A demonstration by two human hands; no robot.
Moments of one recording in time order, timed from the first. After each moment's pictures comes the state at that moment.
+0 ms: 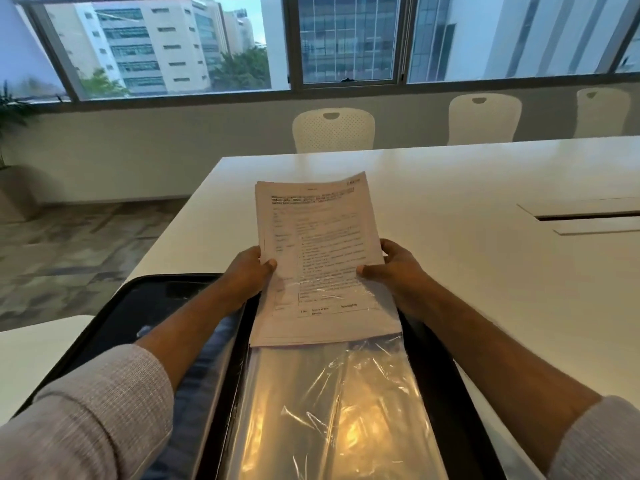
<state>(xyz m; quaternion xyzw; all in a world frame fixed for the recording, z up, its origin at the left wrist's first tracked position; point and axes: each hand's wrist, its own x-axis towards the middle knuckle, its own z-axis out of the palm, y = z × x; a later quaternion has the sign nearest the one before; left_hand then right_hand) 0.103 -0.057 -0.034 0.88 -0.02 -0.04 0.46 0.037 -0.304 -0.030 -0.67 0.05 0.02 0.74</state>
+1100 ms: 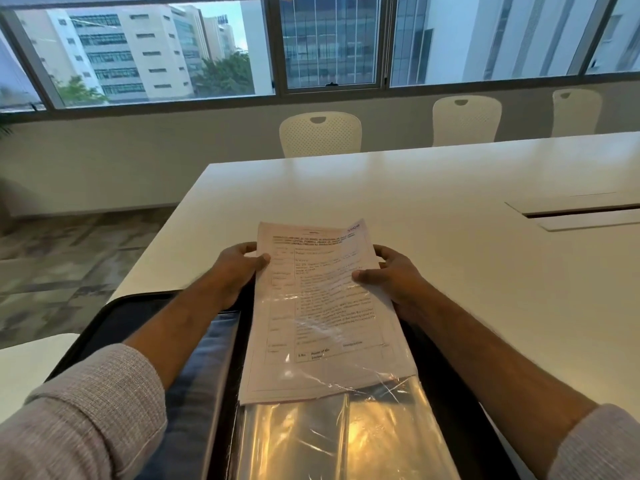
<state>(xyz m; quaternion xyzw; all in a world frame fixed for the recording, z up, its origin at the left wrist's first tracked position) 0.135 -0.042 -0.031 0.75 0.03 -0.13 0.64 0.041 -0.302 -0.031 -0.63 0.09 0.04 0.77</state>
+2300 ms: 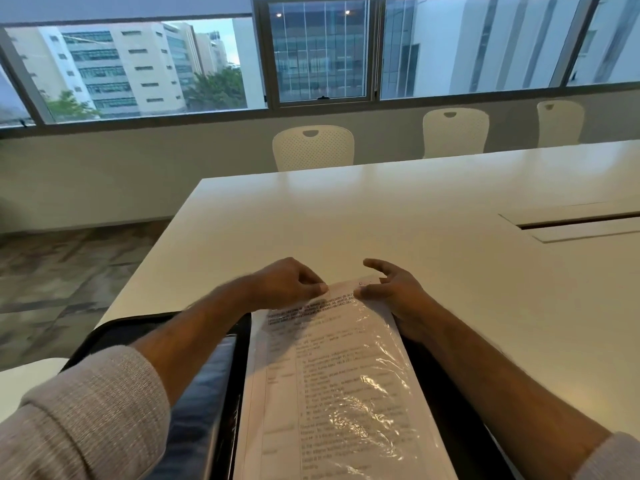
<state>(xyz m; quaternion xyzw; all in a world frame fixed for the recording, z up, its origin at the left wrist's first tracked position) 0.114 -0.103 0.010 0.90 -0.26 -0.21 0.29 0.045 -0.308 -0.031 -0.60 0.11 0.04 0.79</state>
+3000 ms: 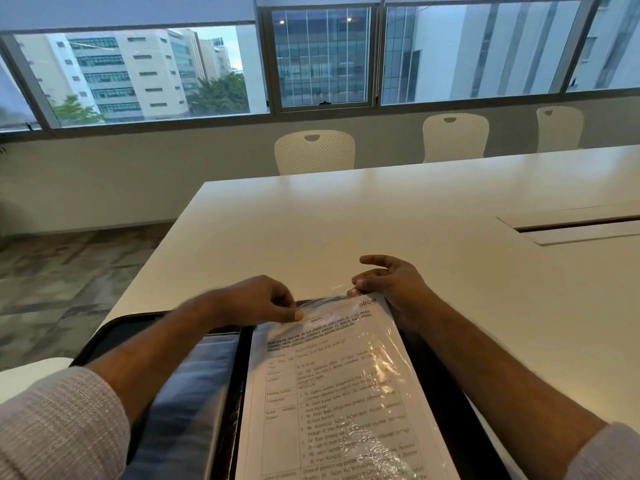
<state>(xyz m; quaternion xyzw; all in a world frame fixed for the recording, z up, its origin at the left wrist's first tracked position) 0.105 -0.060 0.002 0.91 -0.26 -0.24 0.23 0.044 -0.310 -0.020 -0.60 0.11 -0.01 0.79</state>
